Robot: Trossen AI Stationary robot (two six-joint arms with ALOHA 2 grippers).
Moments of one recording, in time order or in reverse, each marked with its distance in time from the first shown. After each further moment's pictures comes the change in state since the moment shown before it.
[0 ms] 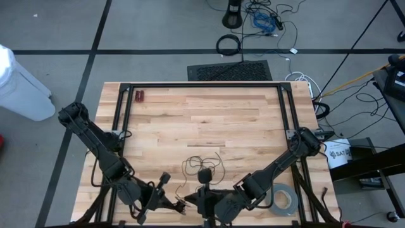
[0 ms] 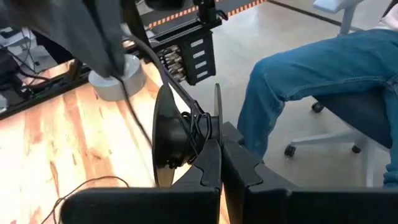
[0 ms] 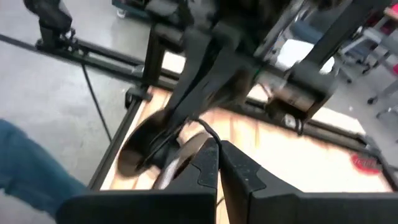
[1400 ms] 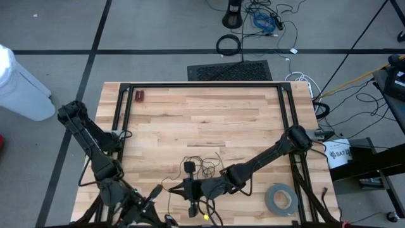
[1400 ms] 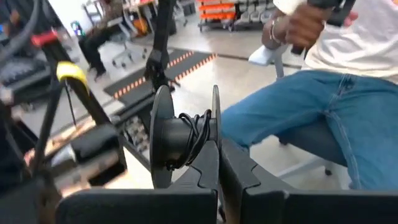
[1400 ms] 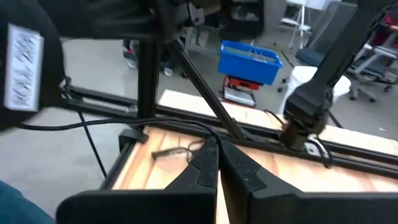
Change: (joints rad) left arm -0.088 -0.024 0.001 0.190 0.110 0.197; right arm -0.137 0.062 -0.182 0.495 -0.182 -0.051
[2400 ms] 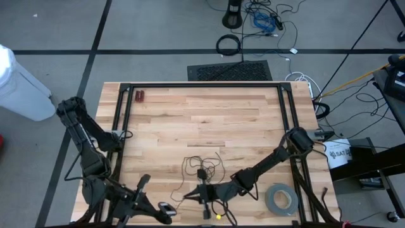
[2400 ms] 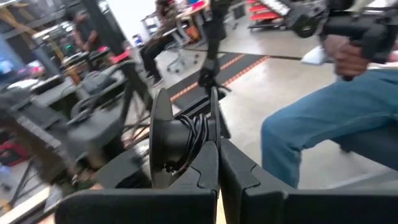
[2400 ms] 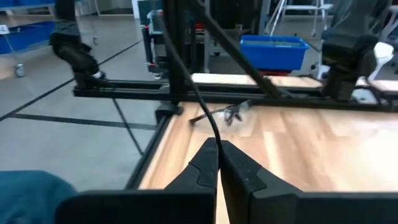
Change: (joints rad) left arm -0.107 -0.083 -0.001 -0.009 -0.318 0.096; right arm 0.046 0.001 -0.420 0.476 -0.035 0.181
